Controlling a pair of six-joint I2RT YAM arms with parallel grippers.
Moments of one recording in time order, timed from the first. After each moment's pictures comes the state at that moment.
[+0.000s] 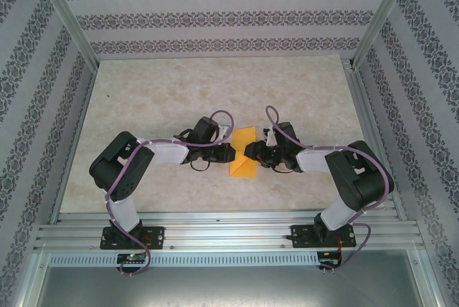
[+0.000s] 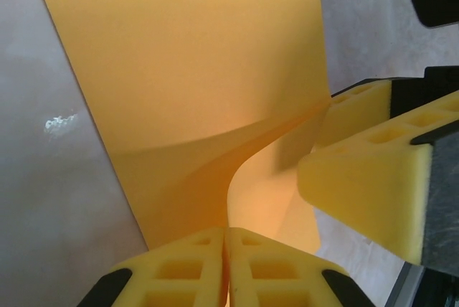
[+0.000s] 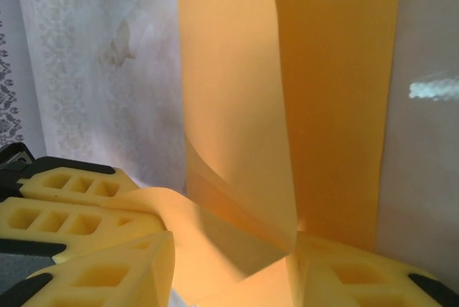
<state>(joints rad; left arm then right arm) -0.66 1.81 0.89 0.07 0.50 -0.59 0.43 1.62 0.56 0.23 -0.58 0.82</state>
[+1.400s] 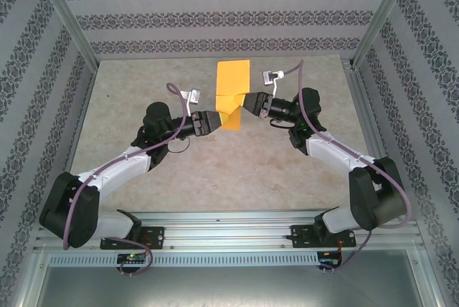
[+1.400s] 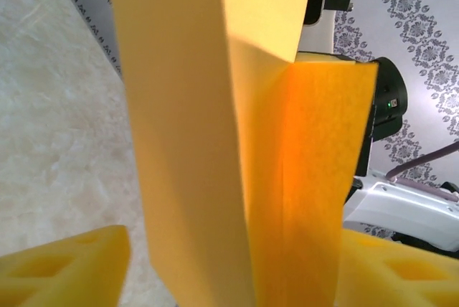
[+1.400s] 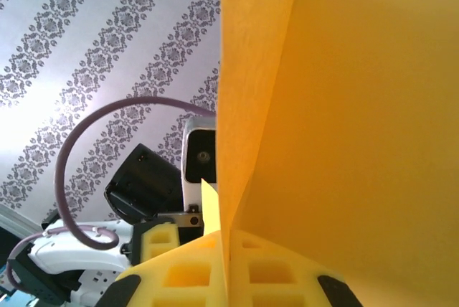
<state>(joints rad) -0.49 1.33 0.74 0.61 0.80 -1.00 0.38 1.45 0.84 0.82 -0.95 1.06</state>
